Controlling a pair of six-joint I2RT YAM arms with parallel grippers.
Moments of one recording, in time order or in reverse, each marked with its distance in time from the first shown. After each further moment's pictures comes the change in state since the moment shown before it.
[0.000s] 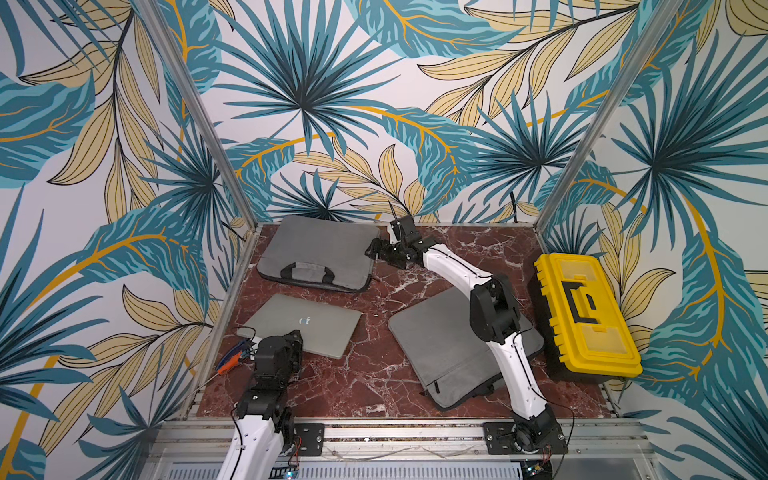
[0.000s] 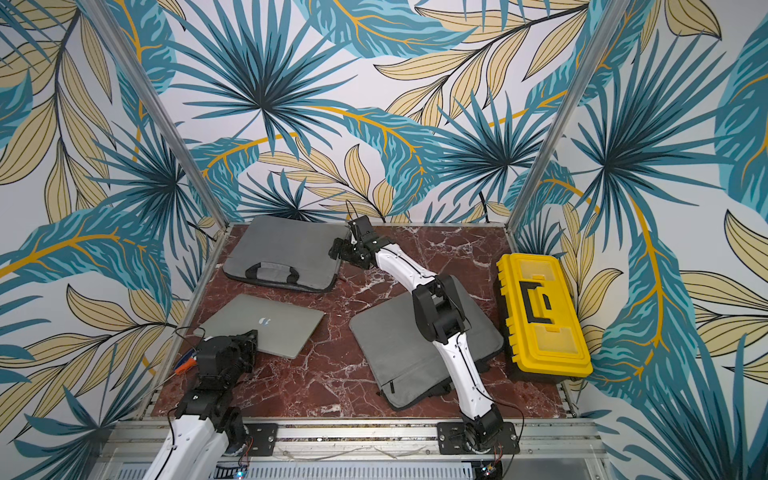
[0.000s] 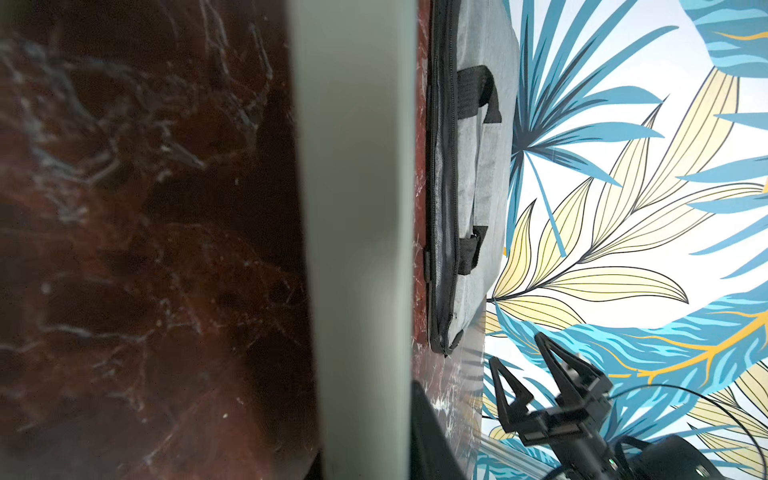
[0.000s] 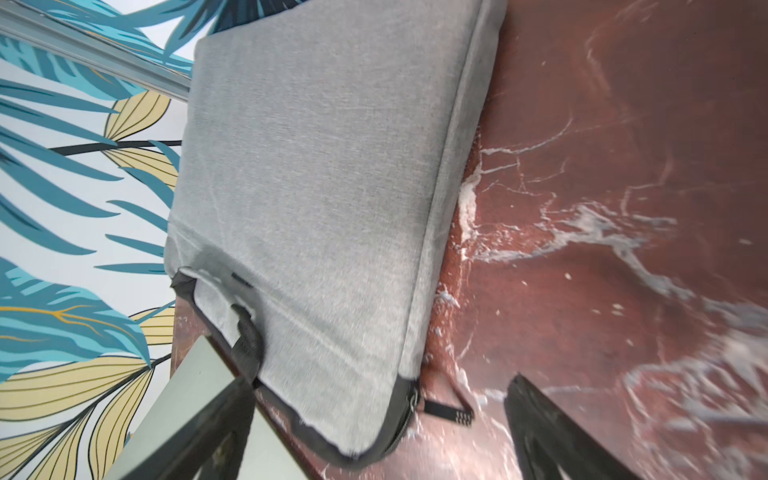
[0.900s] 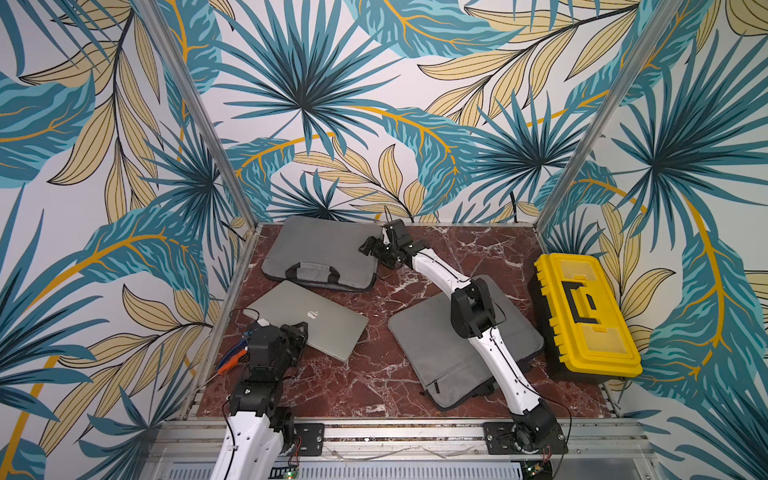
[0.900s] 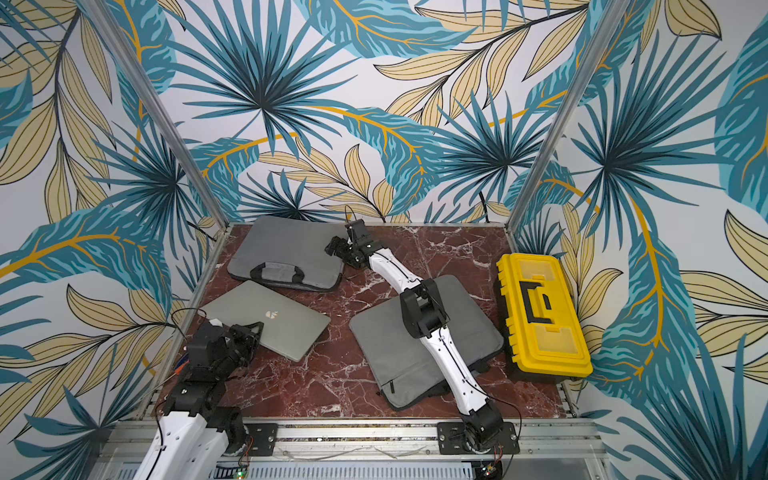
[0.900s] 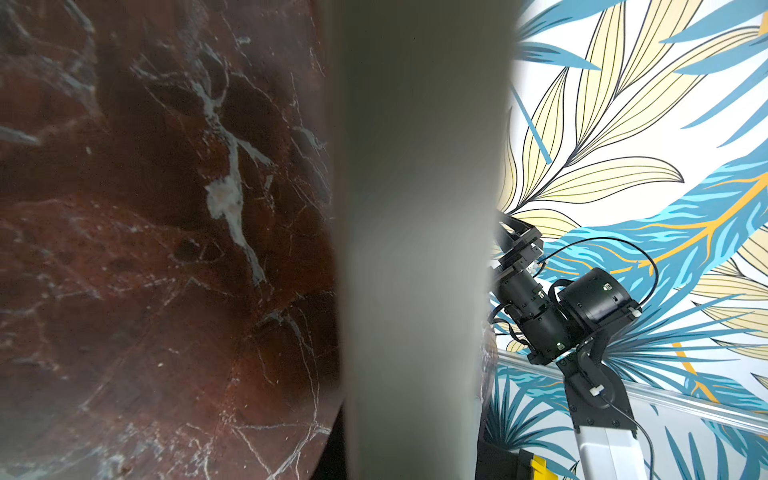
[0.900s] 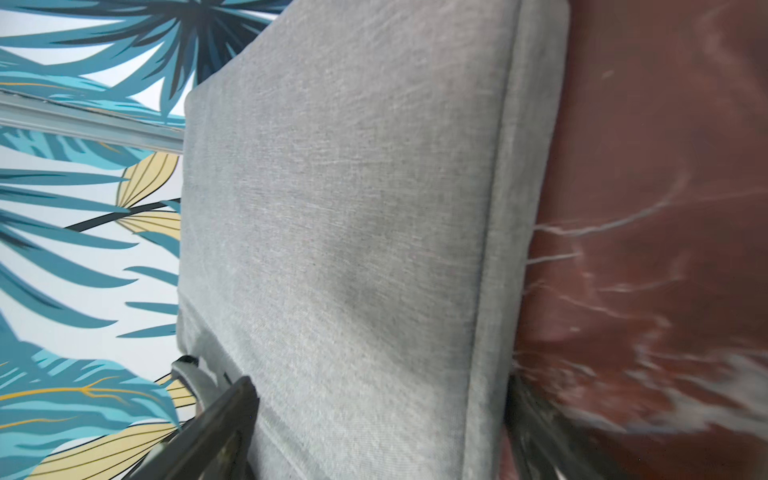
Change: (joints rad) left arm 0.000 0.006 0.187 -0.159 0.166 0.197; right arm -0.009 0.385 0.439 0.022 -0.068 0.182
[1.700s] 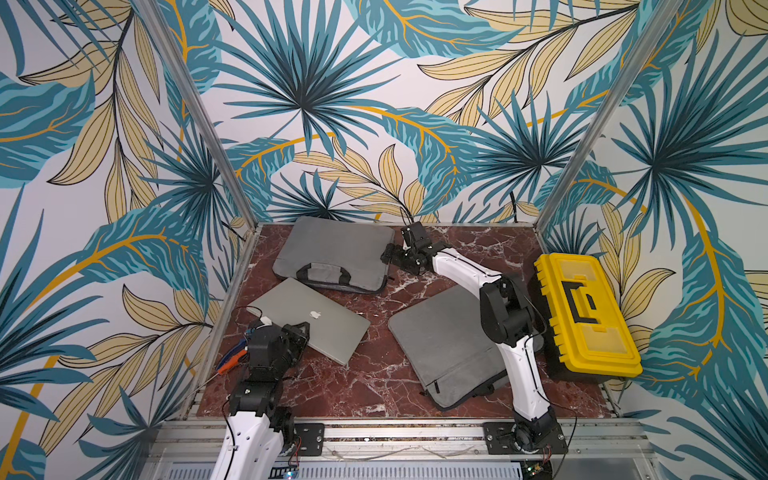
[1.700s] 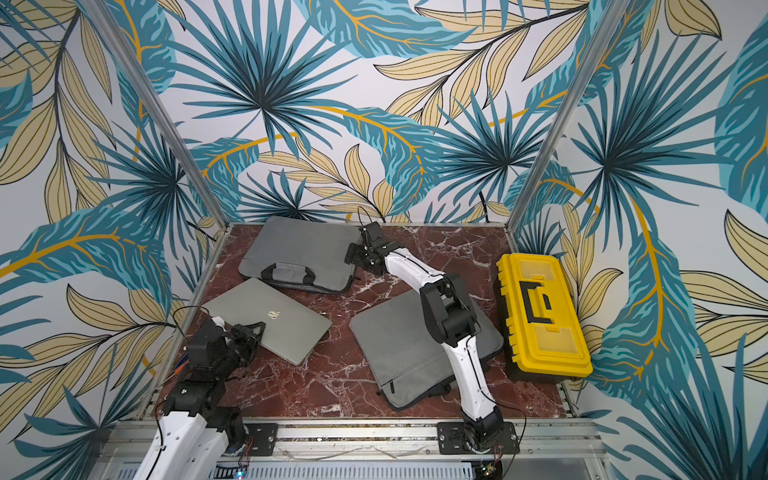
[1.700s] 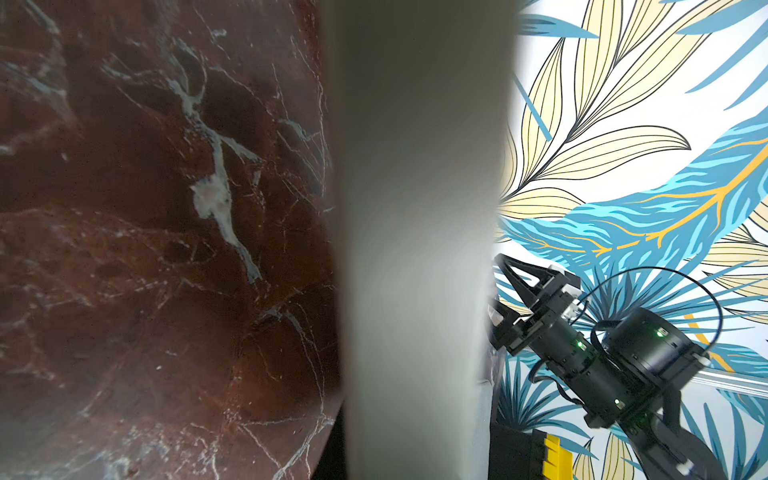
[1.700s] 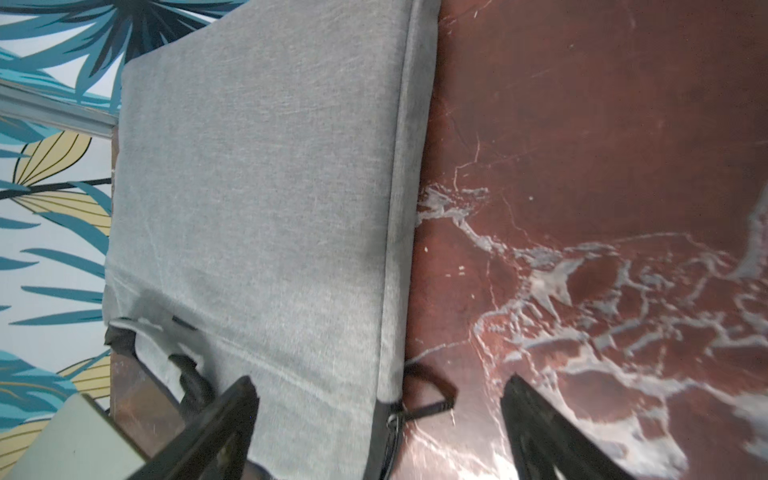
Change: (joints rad) left arm 0.000 0.000 0.003 0.000 0.041 0.075; right arm -0.031 -0.423 -0.594 0.030 0.183 -0.116
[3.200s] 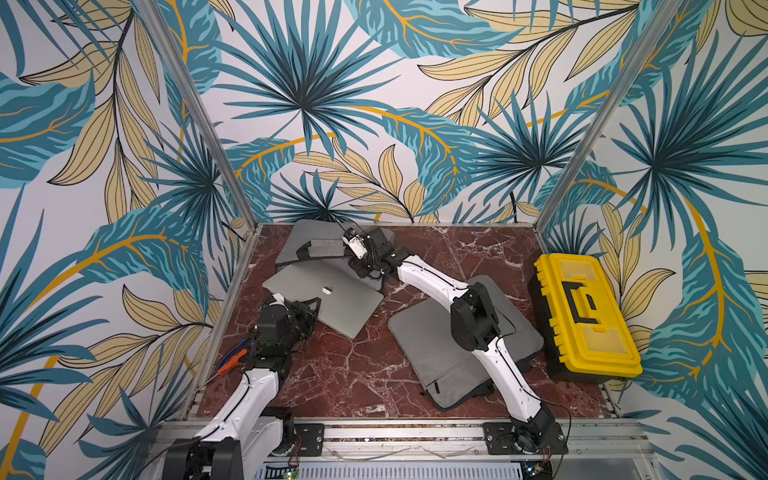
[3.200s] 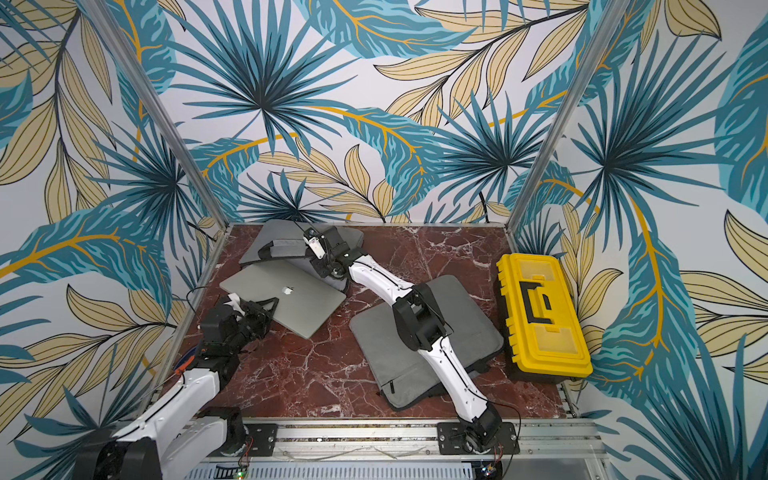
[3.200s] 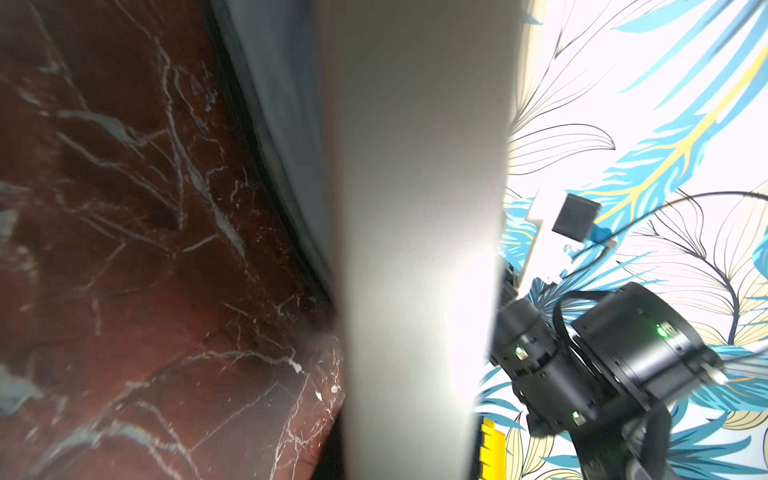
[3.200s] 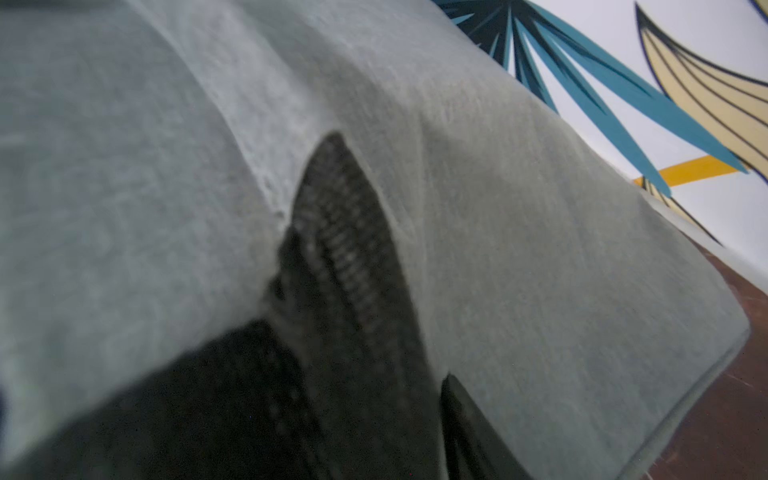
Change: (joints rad) left arm -0.002 0.428 -0.002 0.575 0.121 -0.077; right arm 0.201 0.188 0.363 -0.031 0.072 -0.840
